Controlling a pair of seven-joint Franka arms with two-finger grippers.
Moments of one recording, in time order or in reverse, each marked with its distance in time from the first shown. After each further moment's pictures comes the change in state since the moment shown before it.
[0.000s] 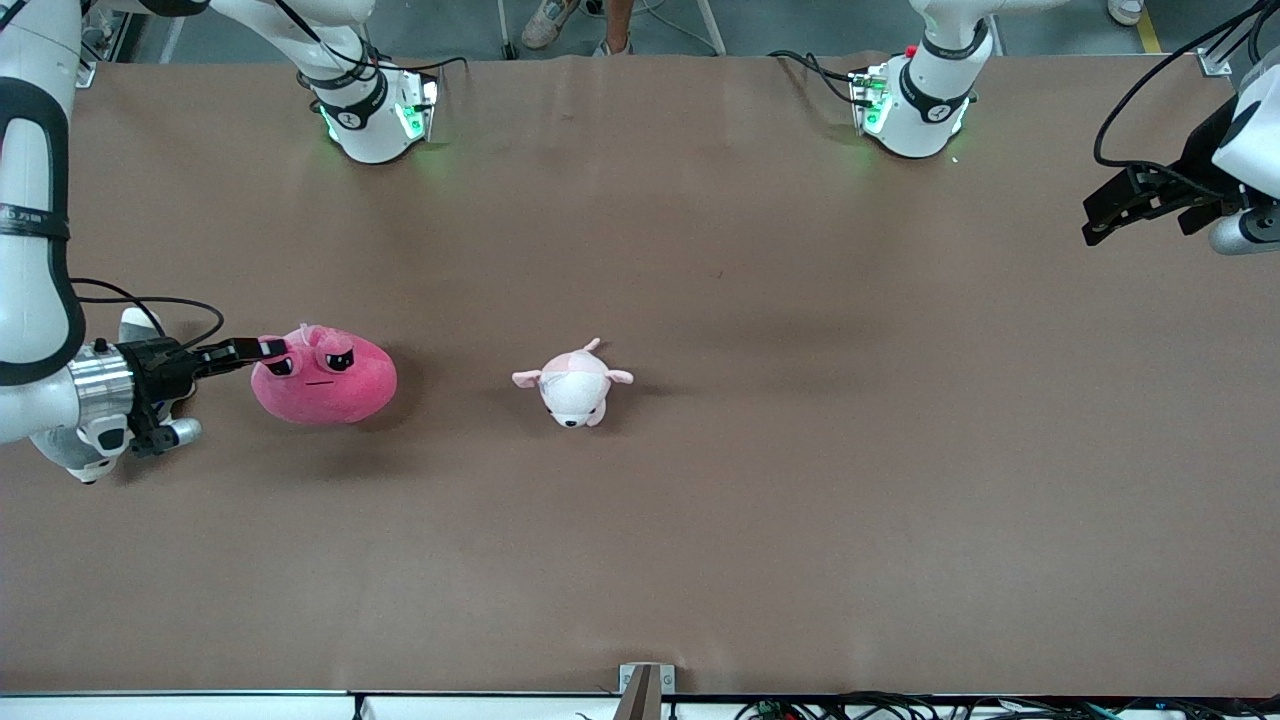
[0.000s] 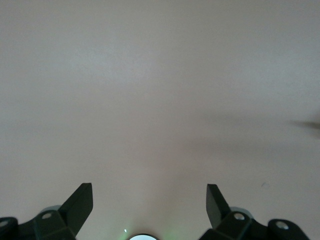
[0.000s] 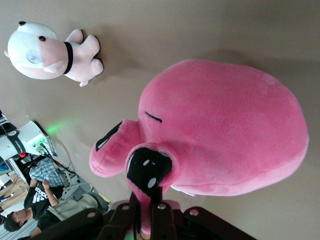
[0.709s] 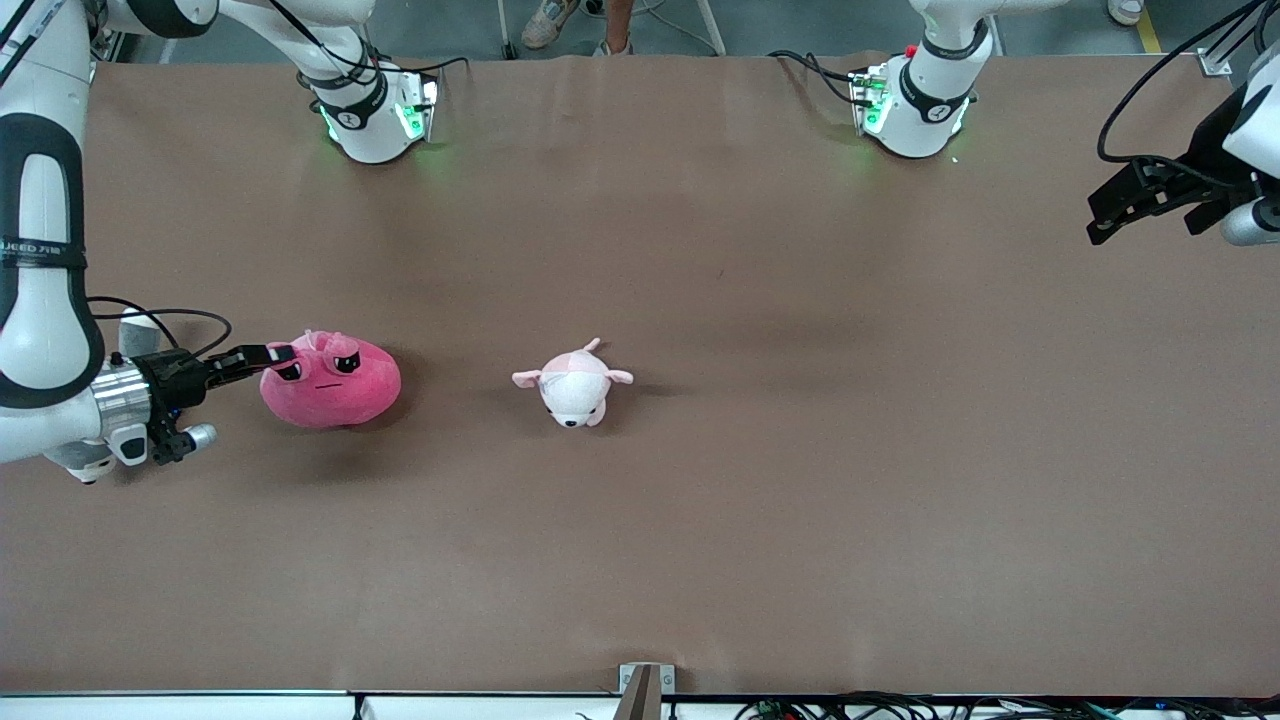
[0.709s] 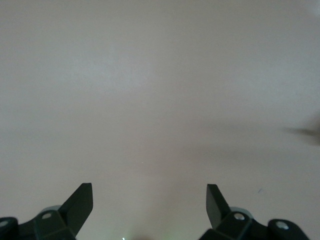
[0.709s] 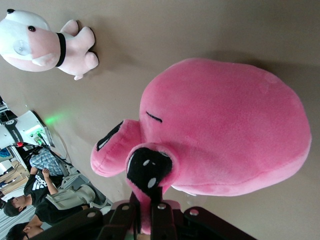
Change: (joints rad) left arm -0.001 -0.005 -0.004 0.020 -0.001 0.024 0.000; right arm -0.015 0.058 0.000 0.011 0.000 0.001 -0.079
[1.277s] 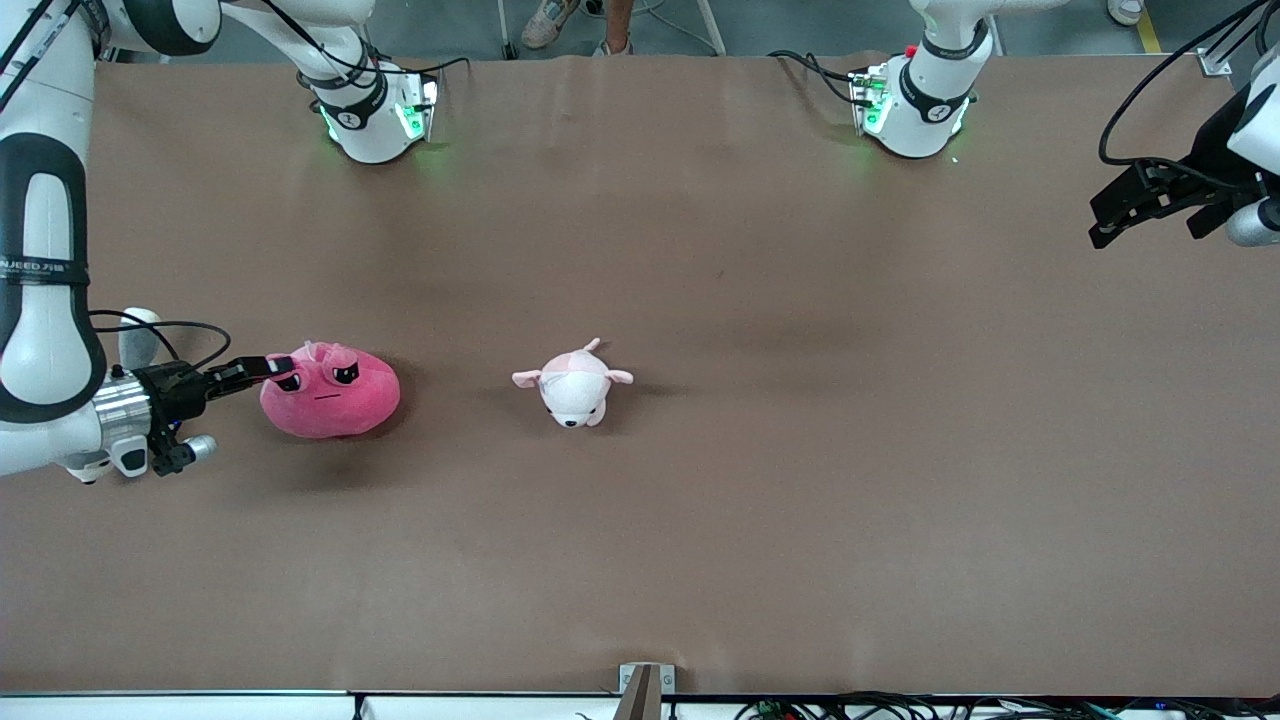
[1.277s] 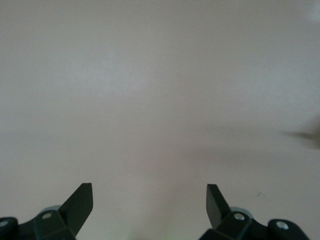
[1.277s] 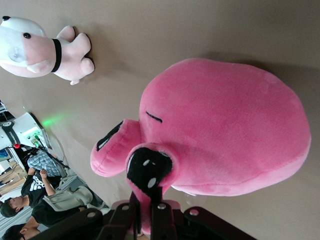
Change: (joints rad) left arm -0.001 0.000 -0.003 0.000 0.000 0.012 -0.001; right arm -0.005 0.044 0.003 0.052 0.002 0.001 -0.008
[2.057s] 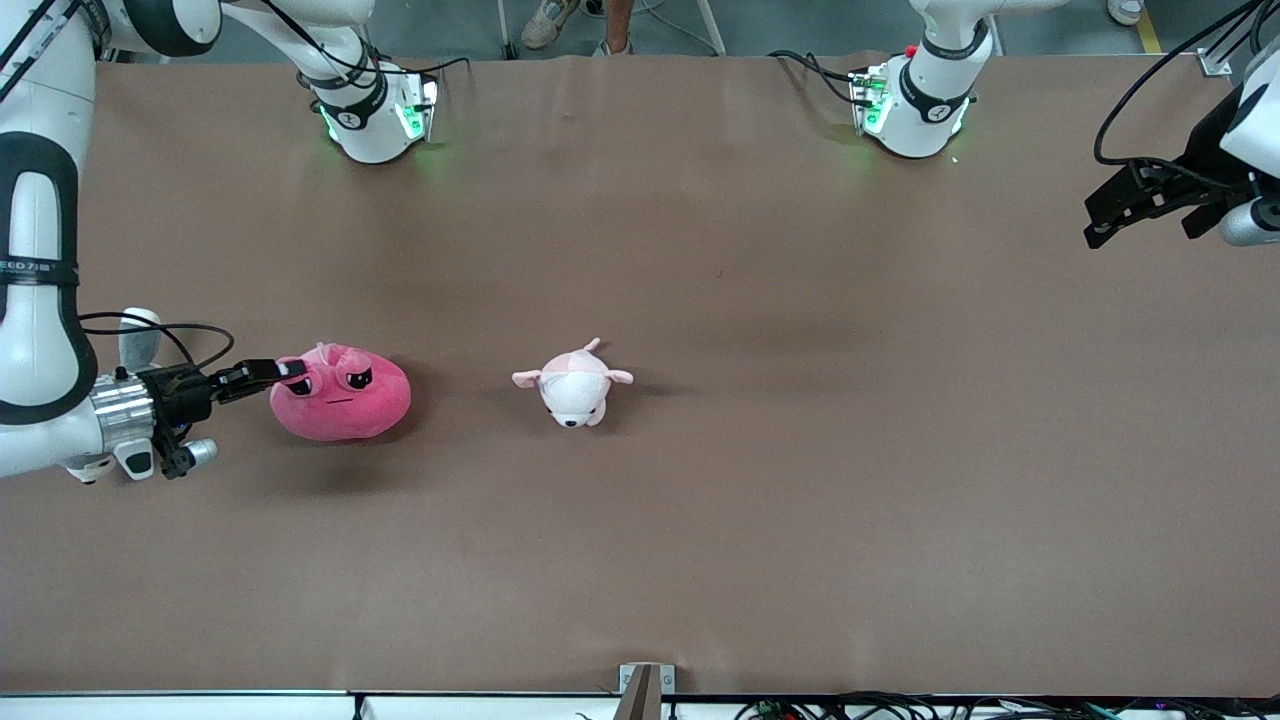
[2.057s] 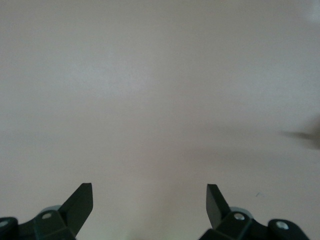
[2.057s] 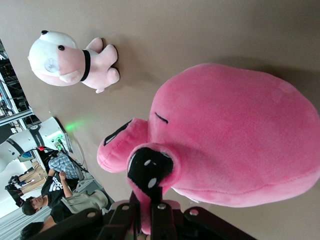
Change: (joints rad) left arm -0.002 0.000 -0.004 0.000 0.000 0.001 -0.007; right arm -0.002 0.004 0.002 0.001 0.095 -0.006 -0.002
